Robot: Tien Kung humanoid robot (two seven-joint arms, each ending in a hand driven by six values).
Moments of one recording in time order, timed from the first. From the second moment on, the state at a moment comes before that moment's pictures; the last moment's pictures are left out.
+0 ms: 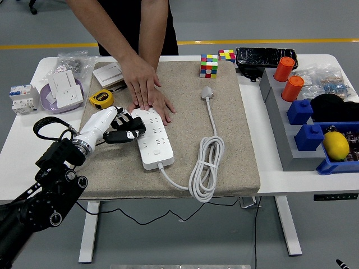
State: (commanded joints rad) left arm -0.37 0.09 -1.18 -1.04 2.06 0.10 0.01; right arm 0.09 -0.16 1.59 0.18 -1.76 -0.01 0.02
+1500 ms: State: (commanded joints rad) left arm -0.35 0.18 -1.24 -0.98 2.13 0.10 0.01; right arm 0.09 -0.16 1.59 0.18 -1.76 -0.01 0.02
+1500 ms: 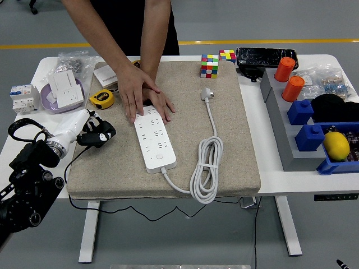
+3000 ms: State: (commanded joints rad) left arm -0.13 0.10 -1.44 -1.34 1.42 0.10 -0.09; right arm 0.08 -0.15 1.59 0.18 -1.77 -0.01 0.02
